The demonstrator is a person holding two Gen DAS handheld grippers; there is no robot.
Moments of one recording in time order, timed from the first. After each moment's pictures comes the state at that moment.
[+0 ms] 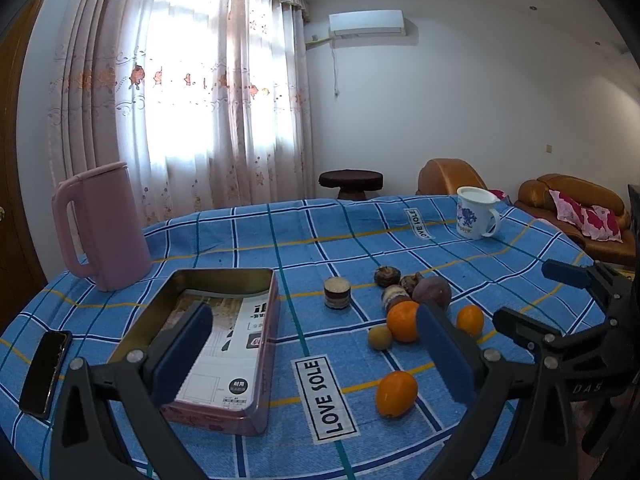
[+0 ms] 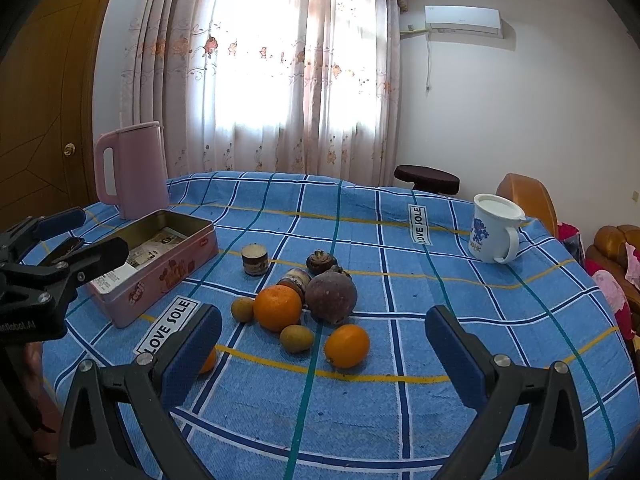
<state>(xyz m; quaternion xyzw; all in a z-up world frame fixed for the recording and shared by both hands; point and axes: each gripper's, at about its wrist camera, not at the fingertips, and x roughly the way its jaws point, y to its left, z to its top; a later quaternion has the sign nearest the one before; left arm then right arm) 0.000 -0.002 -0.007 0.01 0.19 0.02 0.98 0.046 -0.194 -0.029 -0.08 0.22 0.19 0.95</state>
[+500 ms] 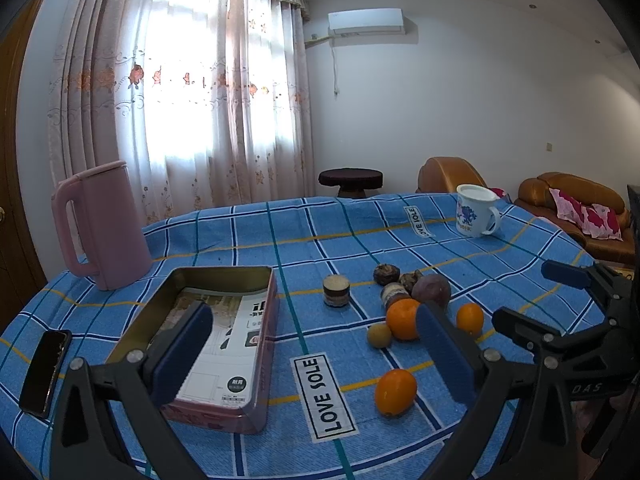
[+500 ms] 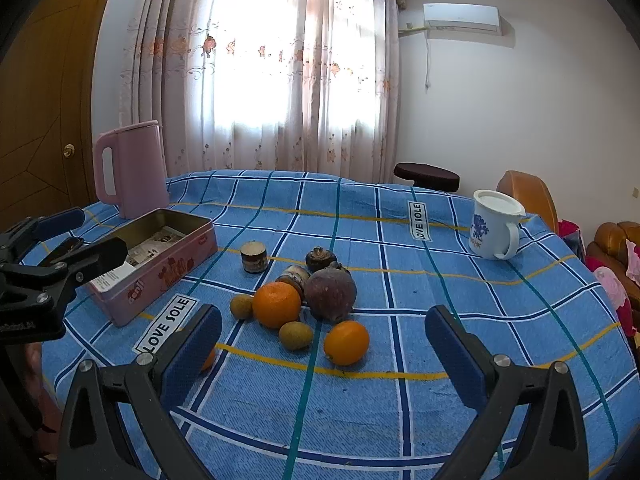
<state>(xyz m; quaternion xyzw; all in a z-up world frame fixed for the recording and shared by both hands) -0.001 0.000 -0.007 0.01 0.19 0.02 0.98 0.045 -0.196 -0.033 -0.07 0.22 0.19 0.95</state>
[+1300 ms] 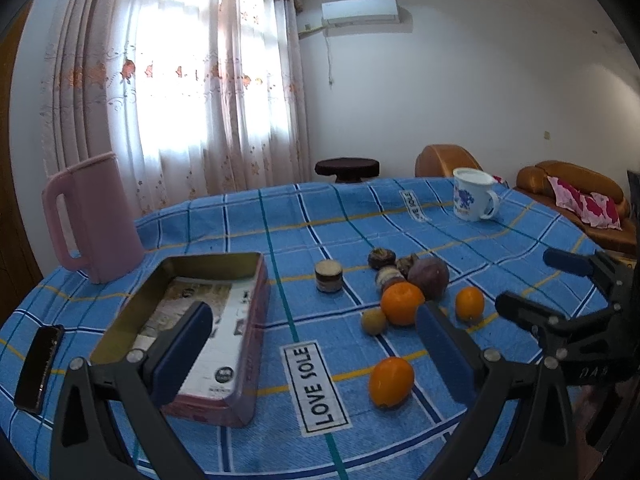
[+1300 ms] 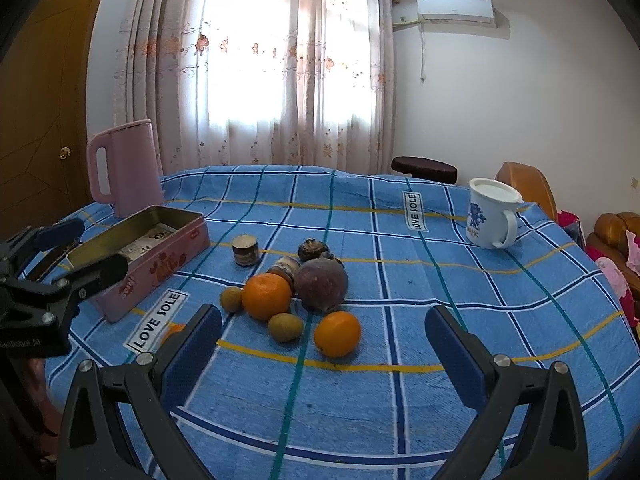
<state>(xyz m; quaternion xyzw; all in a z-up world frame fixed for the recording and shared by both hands) 0.007 -0.011 -0.024 0.02 0.22 0.01 0.98 0.054 -0.208 -0.043 -0.06 0.23 0.18 0.95</state>
